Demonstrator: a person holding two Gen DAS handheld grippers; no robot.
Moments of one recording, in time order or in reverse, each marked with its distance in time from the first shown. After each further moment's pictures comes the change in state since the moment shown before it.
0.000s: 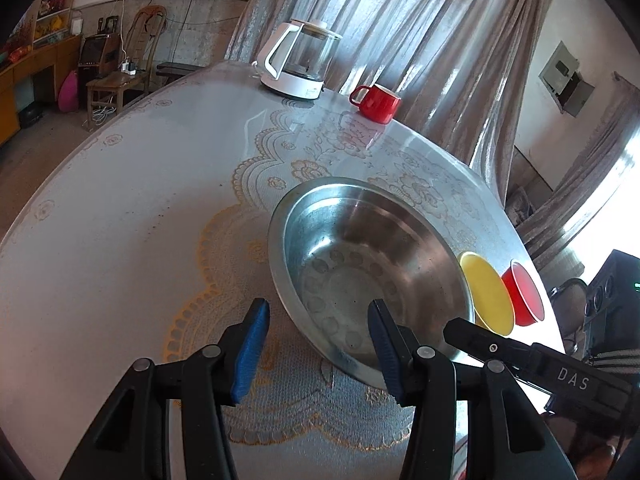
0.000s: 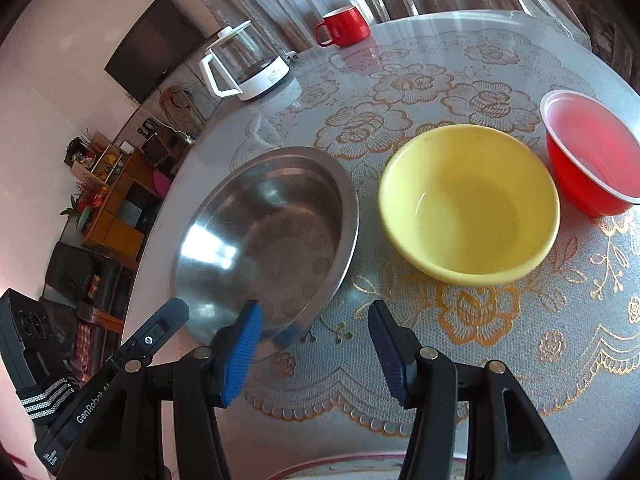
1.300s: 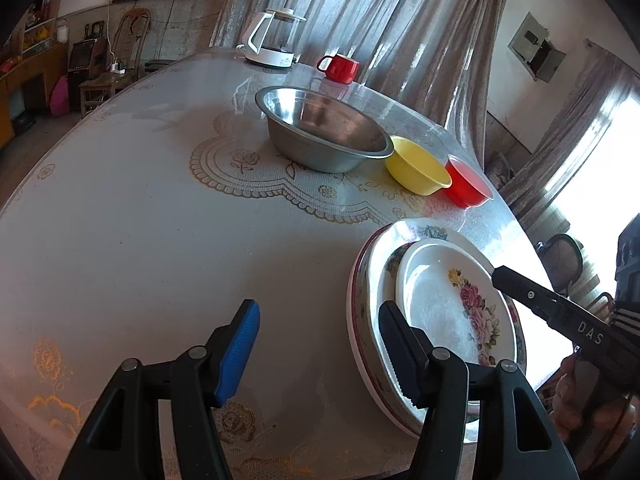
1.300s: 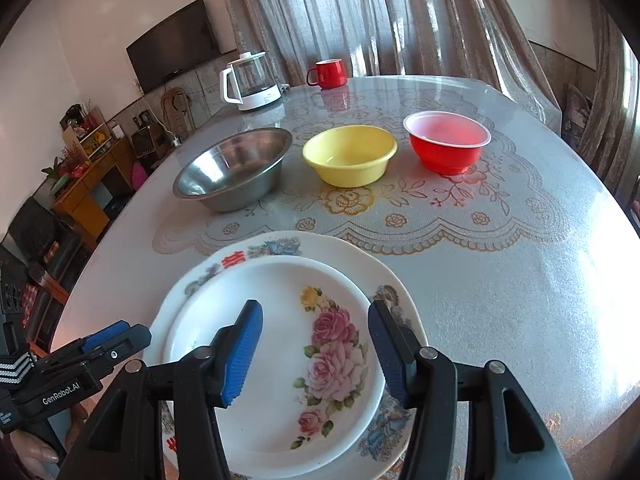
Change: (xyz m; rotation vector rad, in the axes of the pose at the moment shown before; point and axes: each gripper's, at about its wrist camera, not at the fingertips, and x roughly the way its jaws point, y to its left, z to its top) left arm -0.110 -0.019 -0.156 0.087 0.031 -0.039; right arm -0.131 -0.026 -0.144 -0.210 -0.185 -0.181
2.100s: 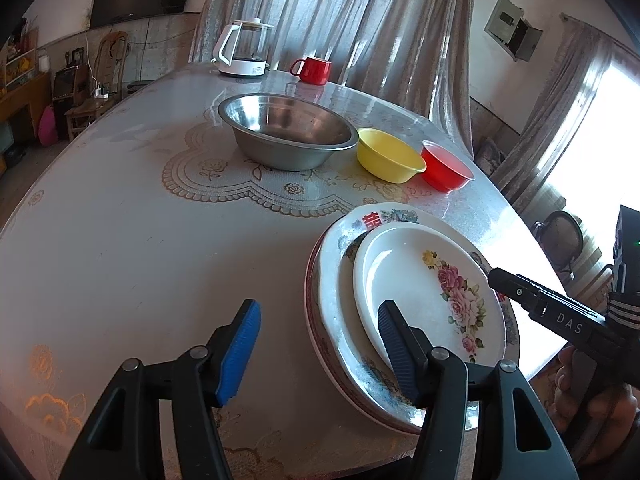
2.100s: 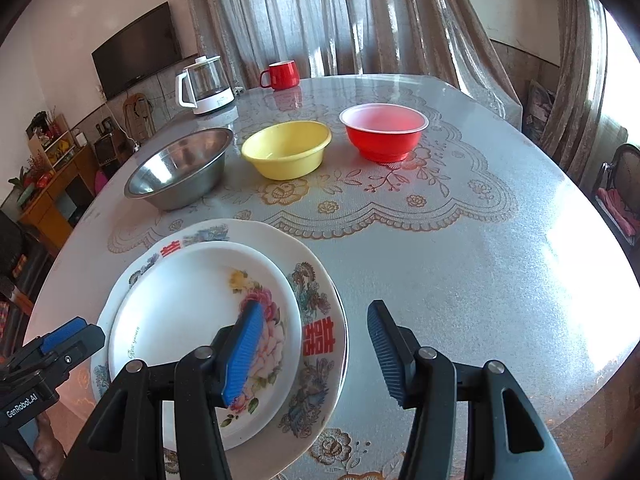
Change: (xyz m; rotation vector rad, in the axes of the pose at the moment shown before) left arm 0.000 -0.031 -0.010 0.102 -0.010 0.016; right arm -0.010 -0.032 -0.016 0.049 -0.011 -0.148
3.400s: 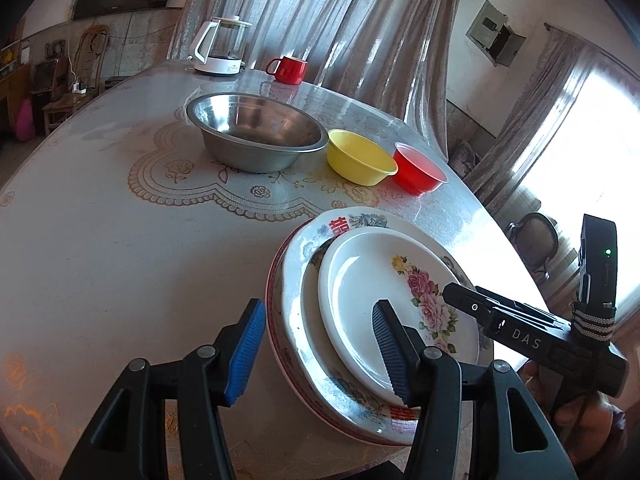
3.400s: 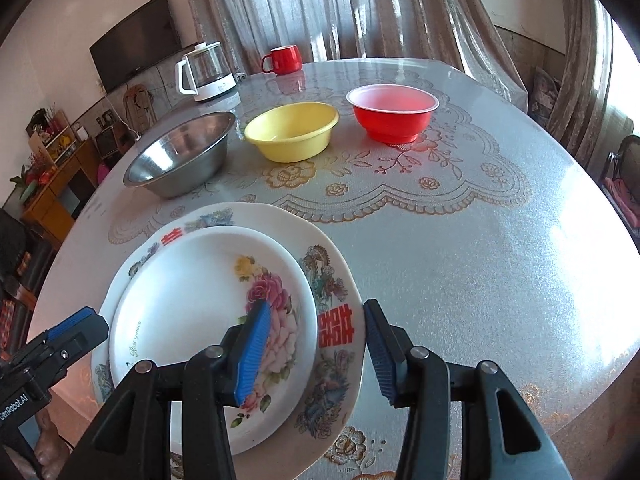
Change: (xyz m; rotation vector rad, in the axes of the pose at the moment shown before) left arm 0.004 -0.008 0.004 0.000 0.003 -0.112; right arm 0.012 0.004 -0.004 0.001 0.058 0.013
